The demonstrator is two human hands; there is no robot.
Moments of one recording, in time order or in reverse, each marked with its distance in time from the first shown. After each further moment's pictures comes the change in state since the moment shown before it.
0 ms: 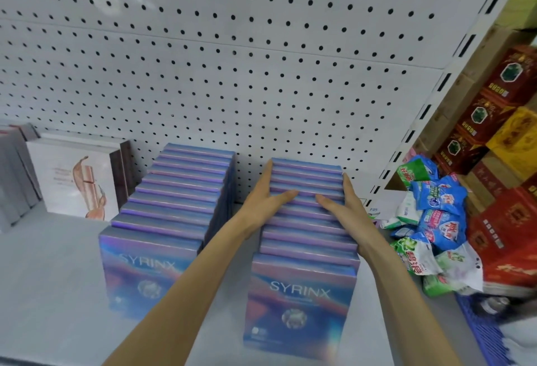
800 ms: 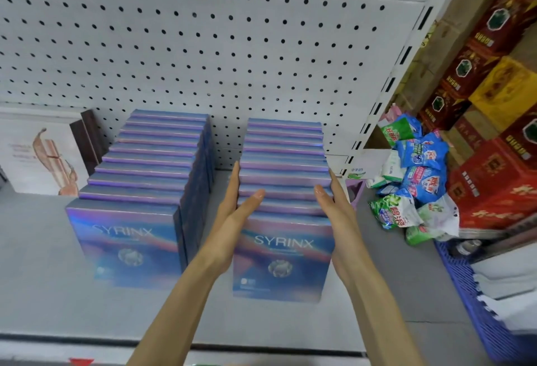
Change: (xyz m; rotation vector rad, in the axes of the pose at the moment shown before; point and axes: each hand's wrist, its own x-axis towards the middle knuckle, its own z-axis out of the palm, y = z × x) left_hand -0.087 -0.036 0.023 -0.303 0.099 0.026; right_hand -0.089 0.030 0.019 0.377 0.129 0.008
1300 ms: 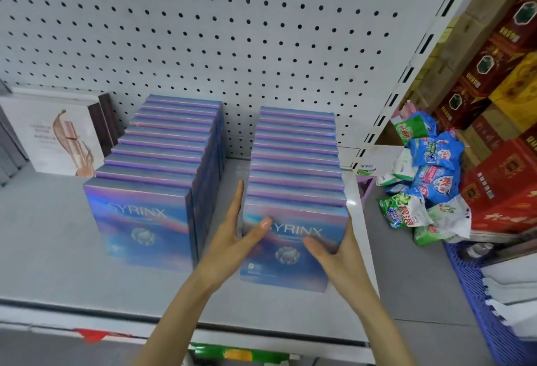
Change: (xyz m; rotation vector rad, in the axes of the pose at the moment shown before) left_hand -0.034 -0.033 -0.016 0.244 -0.021 0.027; right_hand -0.037 0.053 -0.018 -0.286 -0.038 -0.108
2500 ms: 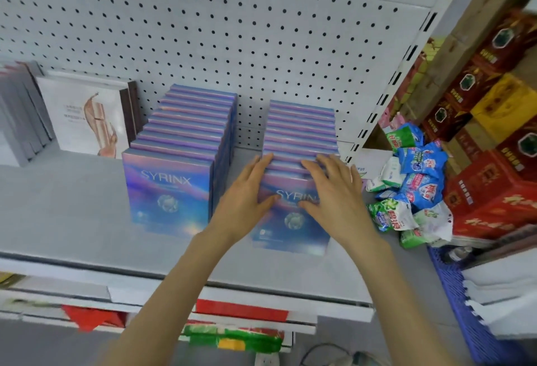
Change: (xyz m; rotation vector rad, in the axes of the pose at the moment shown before) left_hand 0.000 0.013 -0.013 0.612 0.052 0.326; right_hand 0.008 -0.073 0.013 -1.277 -0.079 -0.357
